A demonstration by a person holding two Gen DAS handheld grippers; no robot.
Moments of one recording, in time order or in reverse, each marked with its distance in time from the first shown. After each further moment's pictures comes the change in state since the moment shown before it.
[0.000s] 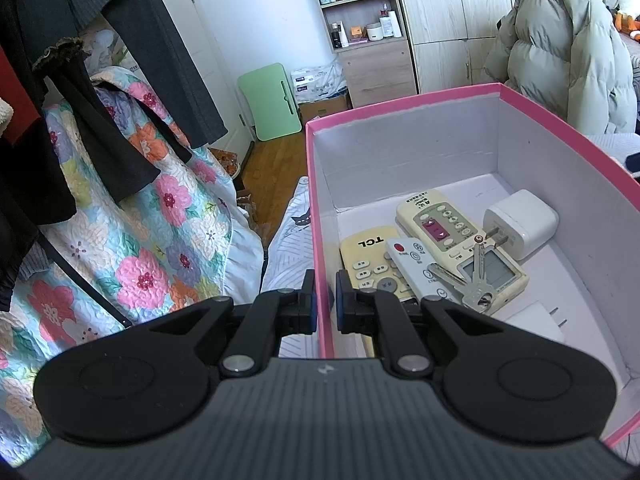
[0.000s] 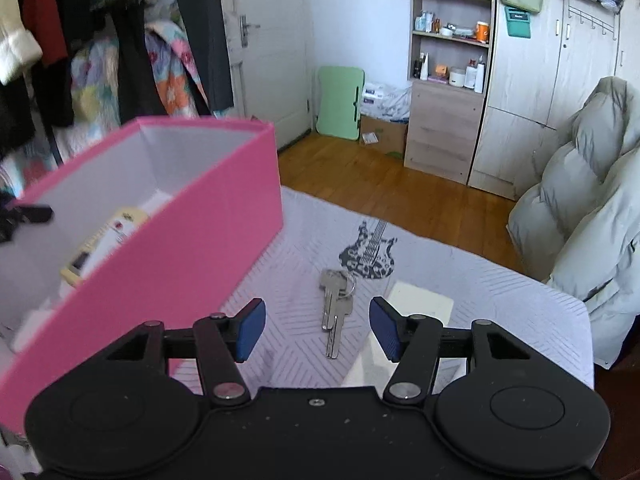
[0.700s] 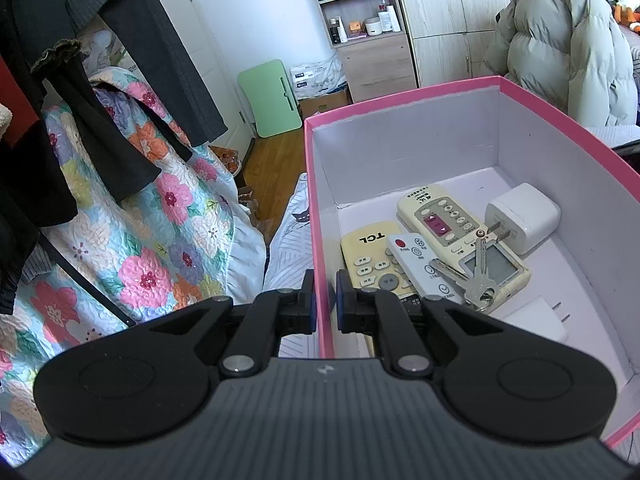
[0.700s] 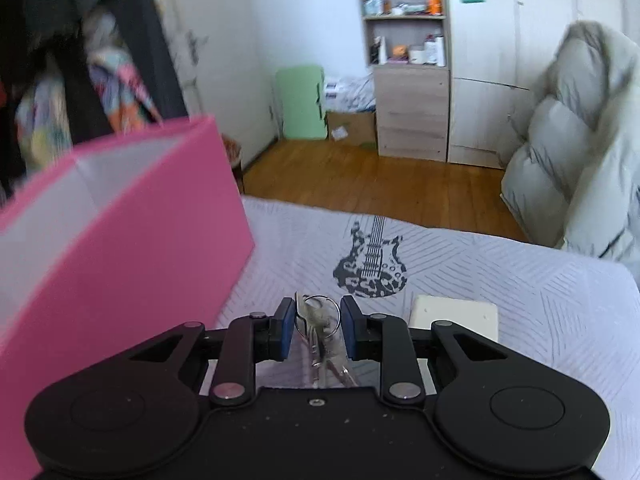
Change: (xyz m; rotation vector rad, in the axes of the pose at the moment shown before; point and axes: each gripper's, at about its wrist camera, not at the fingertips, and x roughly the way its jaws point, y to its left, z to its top) left arm 0.003 0.000 -0.001 0.011 0.013 0.007; right arm 0.037 -0.010 0.001 0.249 -0.085 -0.023
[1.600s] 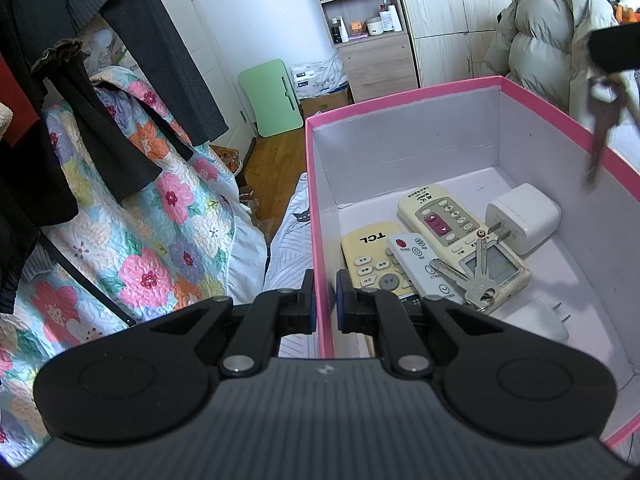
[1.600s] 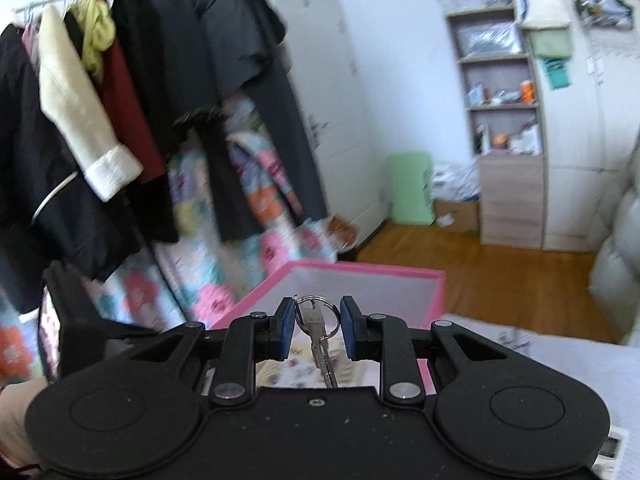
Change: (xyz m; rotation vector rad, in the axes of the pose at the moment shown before) left arm 0.000 0.000 -0.001 0.005 0.001 0.001; right arm -0.102 0.111 0.036 -0.135 -0.152 0.325
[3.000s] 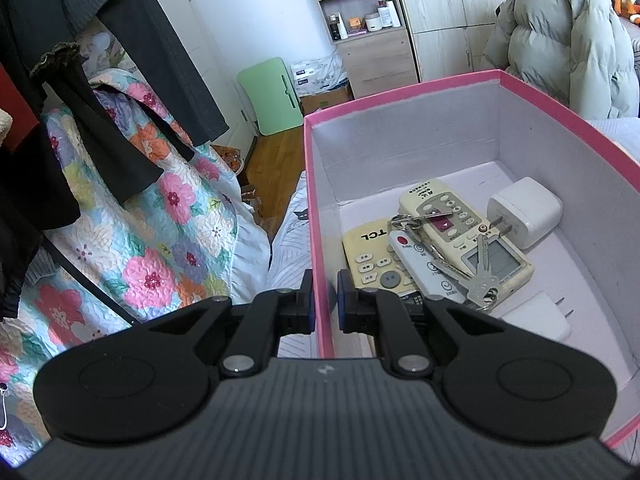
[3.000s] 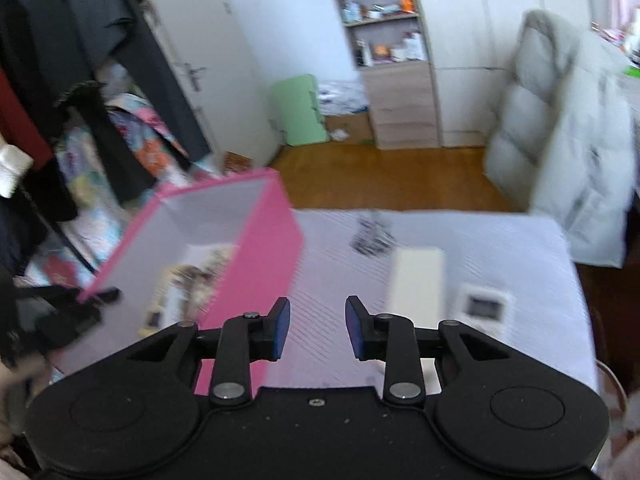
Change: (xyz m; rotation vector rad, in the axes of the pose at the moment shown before) left arm 0.000 -0.002 0.001 0.024 0.008 0.007; right arm -0.078 -0.076 -0.055 0.252 0.191 -0.325
